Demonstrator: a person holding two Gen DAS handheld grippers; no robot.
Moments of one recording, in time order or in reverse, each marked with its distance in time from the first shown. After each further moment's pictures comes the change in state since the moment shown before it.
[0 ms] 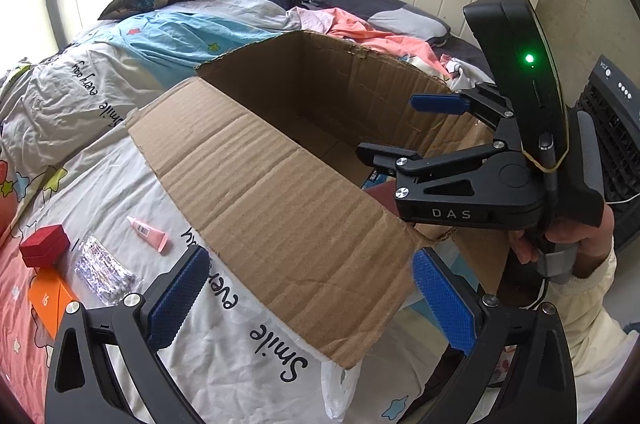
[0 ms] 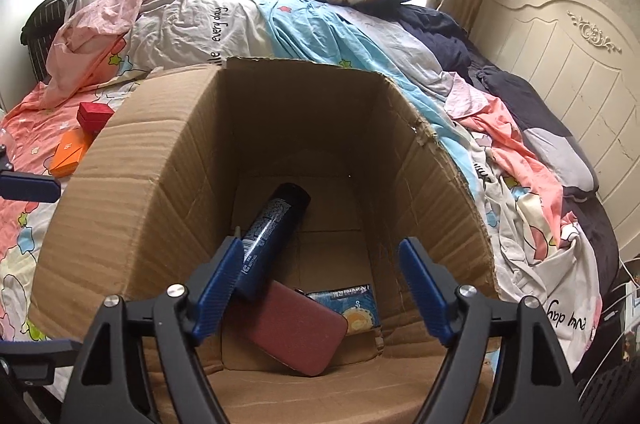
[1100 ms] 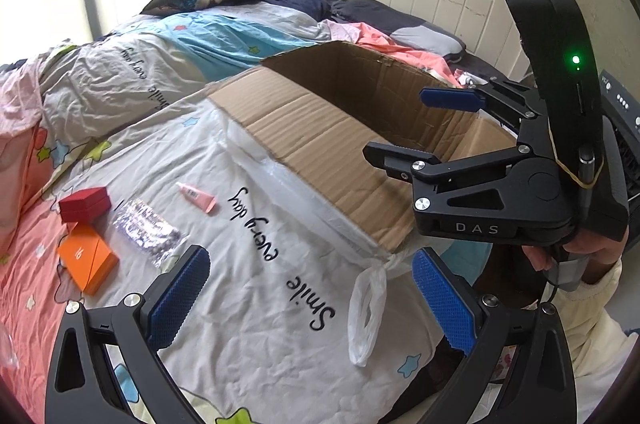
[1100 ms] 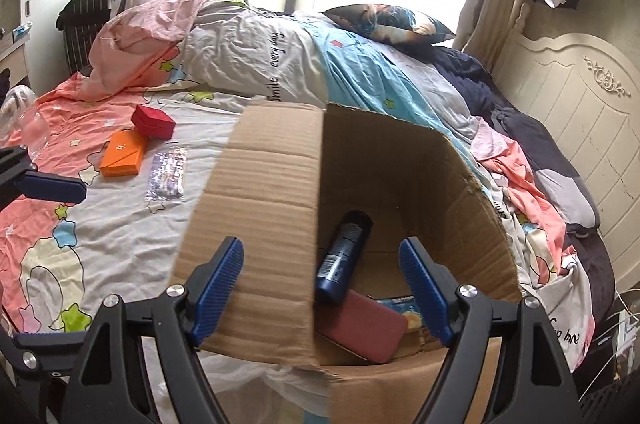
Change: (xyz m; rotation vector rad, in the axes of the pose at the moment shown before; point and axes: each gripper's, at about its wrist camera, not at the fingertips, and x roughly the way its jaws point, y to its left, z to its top) left arm -0.063 0.031 -0.048 -0.070 -0.047 0.052; right arm -0.055 0.079 0.009 -0.103 -0.096 0.034
